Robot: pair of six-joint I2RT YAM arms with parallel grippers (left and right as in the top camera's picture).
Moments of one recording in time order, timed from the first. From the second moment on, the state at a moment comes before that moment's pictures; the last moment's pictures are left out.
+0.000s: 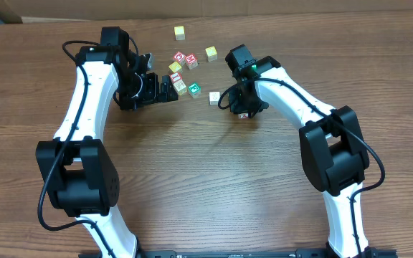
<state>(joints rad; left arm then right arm) 0.01 1.98 1.69 -1.14 0.36 -0.05 0.47 2.26 1.79 -0.94 -0.01 0.36</state>
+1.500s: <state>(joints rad) 0.01 1.98 1.69 -1.14 0.36 -0.05 0.76 2.18 1.92 -1.25 -0.10 0.64</state>
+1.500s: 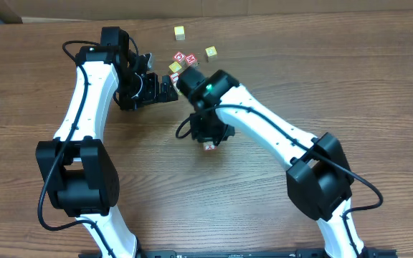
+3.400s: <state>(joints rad) 0.01 1.98 1.69 -1.14 0.36 -0.05 0.79 2.18 1.69 -0.93 0.04 0.73</state>
